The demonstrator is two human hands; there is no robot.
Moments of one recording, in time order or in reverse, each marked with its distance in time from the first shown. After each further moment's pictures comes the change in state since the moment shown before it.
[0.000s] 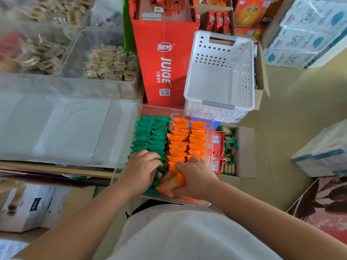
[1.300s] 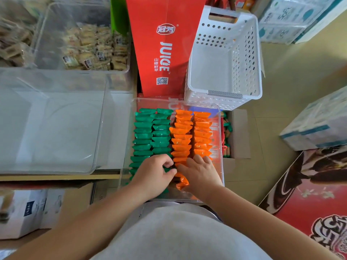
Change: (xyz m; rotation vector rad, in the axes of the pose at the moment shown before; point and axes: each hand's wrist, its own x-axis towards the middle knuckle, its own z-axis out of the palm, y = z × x) left_hand 0.015 0.013 -0.023 -0.468 -0.327 -0.348; right_hand 0.018 -0.016 0.035 -0.216 0.035 0.097
